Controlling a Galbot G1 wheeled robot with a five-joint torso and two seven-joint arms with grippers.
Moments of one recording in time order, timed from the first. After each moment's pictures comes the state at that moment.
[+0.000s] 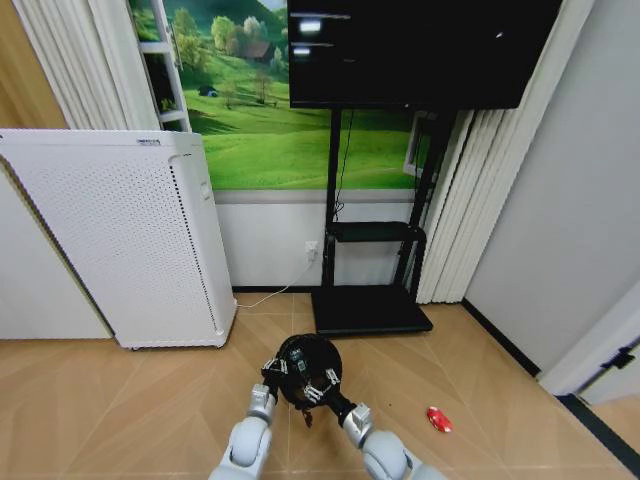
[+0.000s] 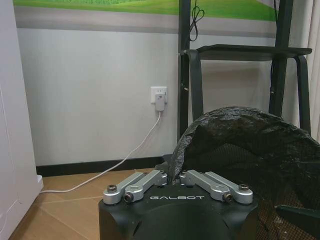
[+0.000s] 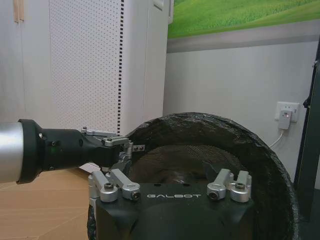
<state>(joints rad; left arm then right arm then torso) 1.20 -1.51 -0.29 -1.53 -0.03 -0.07 -0.02 -1.10 1.07 -0.17 1.61 0.33 0.23 0.02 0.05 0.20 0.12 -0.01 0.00</state>
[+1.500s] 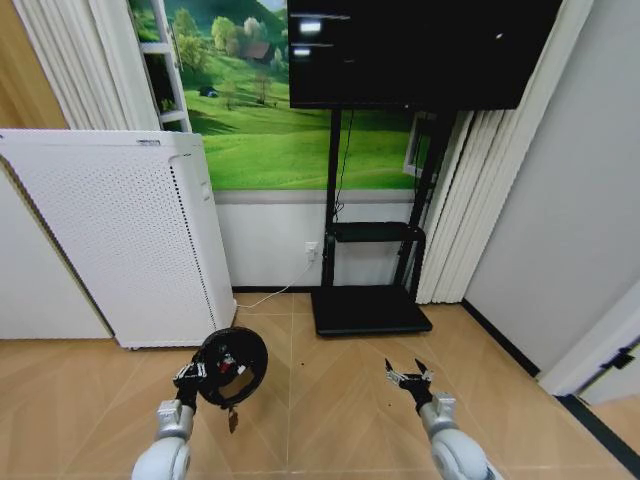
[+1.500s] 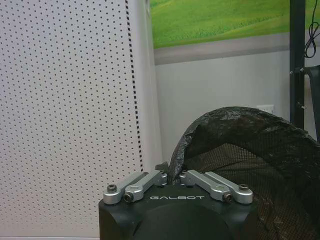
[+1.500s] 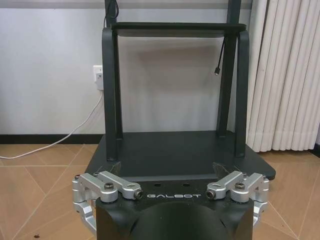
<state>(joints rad) 1.40 -1.38 -0.68 -1.76 -0.14 -0.07 -0.02 -1.37 1.03 0.37 1.72 0.53 0.00 0.23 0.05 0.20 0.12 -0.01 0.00</state>
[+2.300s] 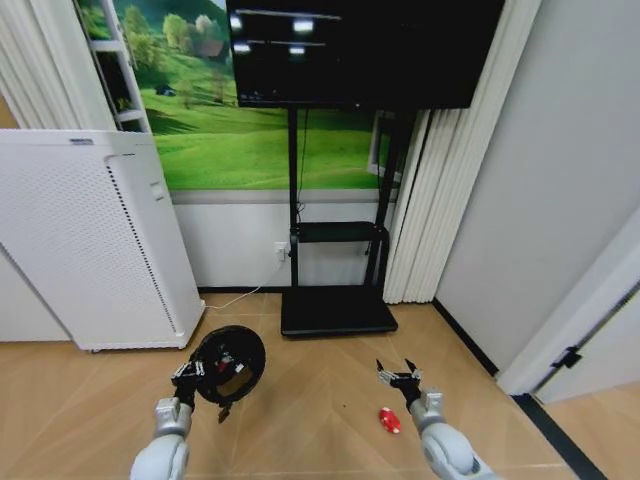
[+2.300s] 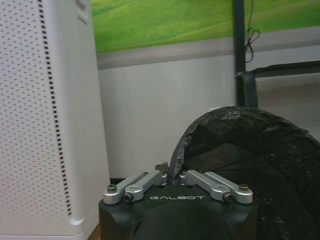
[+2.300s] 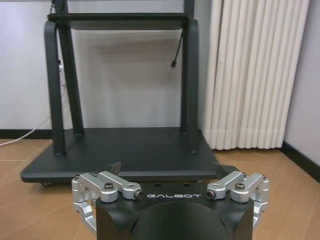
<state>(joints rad) 1.38 -1.38 -0.69 -1.74 -0.15 -0.07 -0.02 -1.29 1.02 0.27 1.65 0.53 0.02 0.23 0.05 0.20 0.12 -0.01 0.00</state>
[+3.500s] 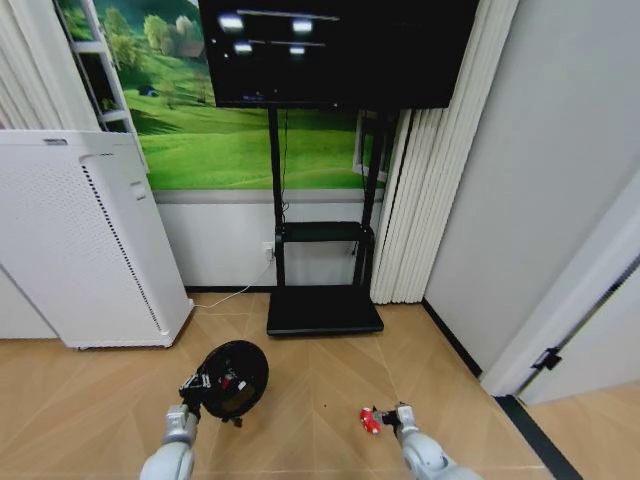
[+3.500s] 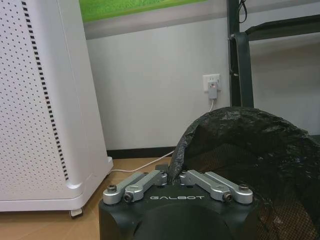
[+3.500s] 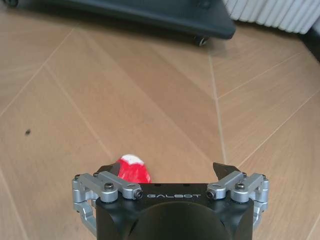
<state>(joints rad) 1.37 -1.37 -0.65 -1.64 -0.13 -0.06 -0.02 -1.07 1.01 -0.07 1.27 0.63 -0.20 0.35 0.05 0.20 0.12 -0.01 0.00</state>
